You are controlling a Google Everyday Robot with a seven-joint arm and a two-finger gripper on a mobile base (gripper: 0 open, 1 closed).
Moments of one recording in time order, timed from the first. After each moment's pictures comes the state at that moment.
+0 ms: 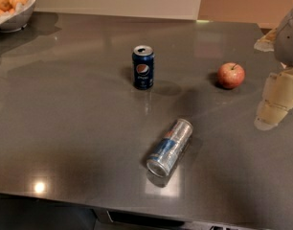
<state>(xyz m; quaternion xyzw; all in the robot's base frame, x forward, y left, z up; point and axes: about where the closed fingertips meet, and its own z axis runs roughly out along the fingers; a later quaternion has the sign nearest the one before) 0.438 -0.217 0.977 -0.60 0.78 -0.03 0.16</state>
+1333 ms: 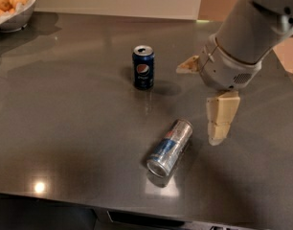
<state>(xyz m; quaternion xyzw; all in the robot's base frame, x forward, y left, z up) 0.449 -0.110 0.915 -0.79 0.60 0.03 0.15</state>
